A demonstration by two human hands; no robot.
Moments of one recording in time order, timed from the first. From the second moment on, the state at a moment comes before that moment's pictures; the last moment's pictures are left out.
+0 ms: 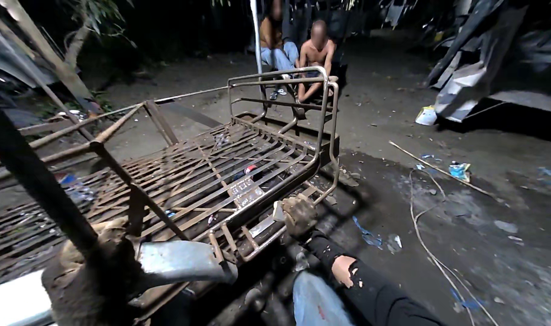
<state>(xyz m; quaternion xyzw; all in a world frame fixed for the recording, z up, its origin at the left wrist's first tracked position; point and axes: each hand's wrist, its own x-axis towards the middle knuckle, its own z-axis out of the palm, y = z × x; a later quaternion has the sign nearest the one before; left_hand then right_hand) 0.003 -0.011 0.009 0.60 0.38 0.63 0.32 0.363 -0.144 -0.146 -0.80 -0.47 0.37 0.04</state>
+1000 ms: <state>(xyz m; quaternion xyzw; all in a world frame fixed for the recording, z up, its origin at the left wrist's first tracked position) 0.018 -0.062 -0.015 0.56 0.64 0.53 -0.01 0.285 -0.178 -0.049 -0.77 -0.60 0.10 0.19</state>
